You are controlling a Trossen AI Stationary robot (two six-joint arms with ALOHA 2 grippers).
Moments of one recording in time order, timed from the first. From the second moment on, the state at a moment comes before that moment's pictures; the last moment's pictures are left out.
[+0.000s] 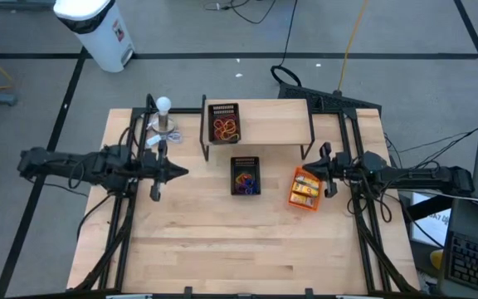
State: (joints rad) left arm -0.07 0.52 0.44 0.03 -0.03 -0.01; right arm -0.13 0.38 0.01 0.54 -0.11 0.14
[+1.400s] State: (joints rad) left arm -0.09 0.22 0.01 0.10 -0.17 -0.12; right arm -0.13 0.45 0.01 0.54 -0.02 0.15
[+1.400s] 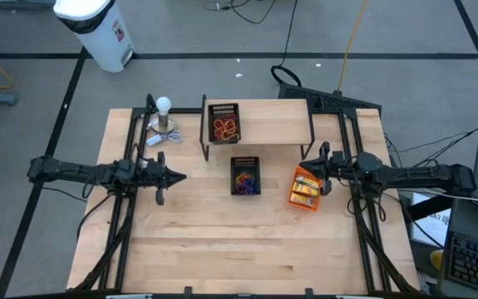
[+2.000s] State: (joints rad) left arm -0.09 0.22 0.02 0.13 -0.21 -0.20; right arm 0.07 0.78 0.31 0.28 0.12 0.15
